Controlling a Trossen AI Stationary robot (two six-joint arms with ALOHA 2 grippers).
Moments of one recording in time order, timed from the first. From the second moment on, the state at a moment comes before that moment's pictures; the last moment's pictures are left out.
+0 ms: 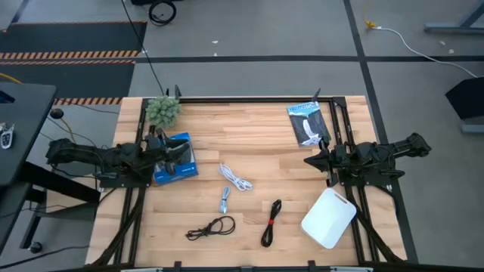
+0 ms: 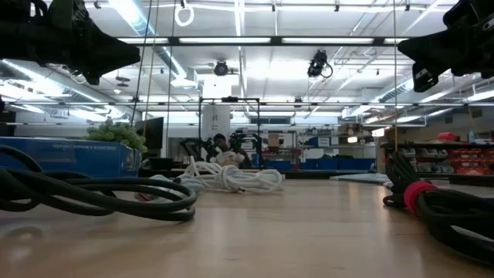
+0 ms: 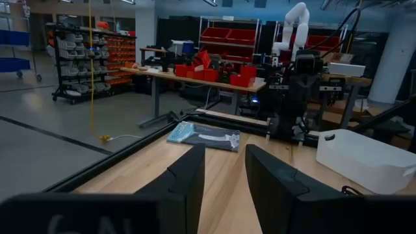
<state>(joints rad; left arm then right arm) -0.15 0.26 0.09 0.26 -0.55 -0.07 0.26 0.00 0.01 0.11 0.25 0.08</state>
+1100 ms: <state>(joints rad) -0.15 0.25 0.09 0.58 -0.55 -0.75 0.26 0.00 0.01 0.11 0.25 0.08</state>
